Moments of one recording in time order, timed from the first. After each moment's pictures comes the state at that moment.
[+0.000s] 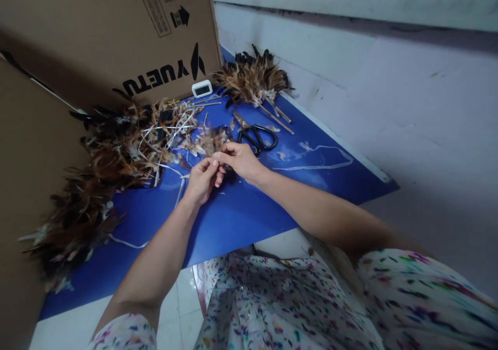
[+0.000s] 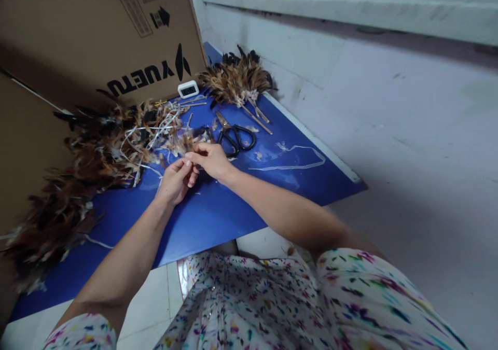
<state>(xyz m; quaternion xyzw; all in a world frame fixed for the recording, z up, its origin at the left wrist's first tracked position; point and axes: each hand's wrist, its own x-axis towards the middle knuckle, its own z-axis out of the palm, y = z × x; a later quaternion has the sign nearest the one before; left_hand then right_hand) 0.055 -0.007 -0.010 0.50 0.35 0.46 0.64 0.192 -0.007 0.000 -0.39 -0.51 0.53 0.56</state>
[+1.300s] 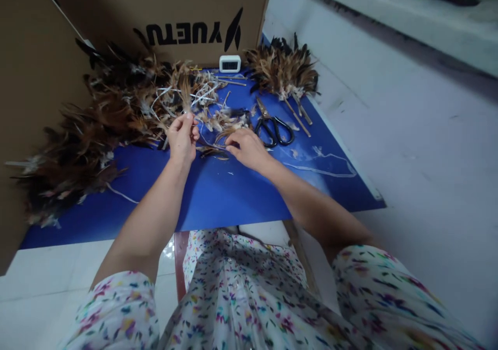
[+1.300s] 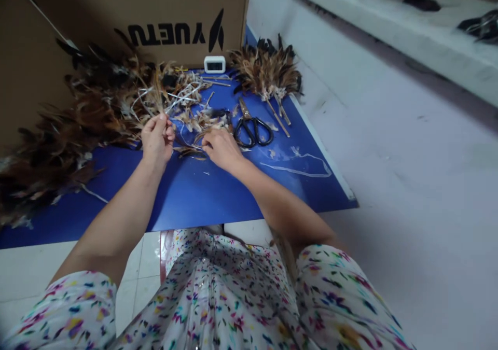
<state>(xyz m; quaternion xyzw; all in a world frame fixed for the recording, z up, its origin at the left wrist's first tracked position) 0.007 0.036 -0.004 0.33 0.38 0.71 0.50 0.190 0.001 -0.004 -0.49 -0.82 0.14 0.27</state>
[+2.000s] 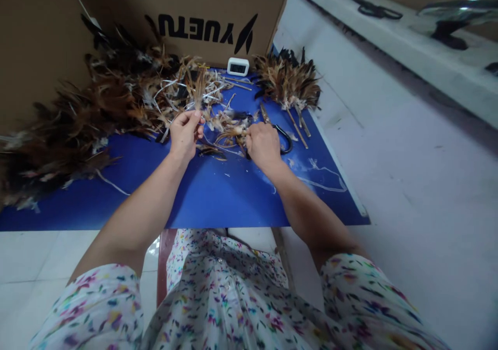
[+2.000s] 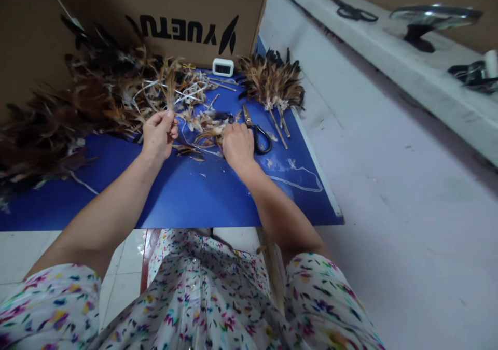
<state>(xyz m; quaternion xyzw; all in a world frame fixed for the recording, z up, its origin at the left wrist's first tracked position) 0.011 0.034 -0.006 0.36 0.38 0.70 0.49 0.210 0.009 -0.004 -0.58 -0.78 -0.03 0.24</state>
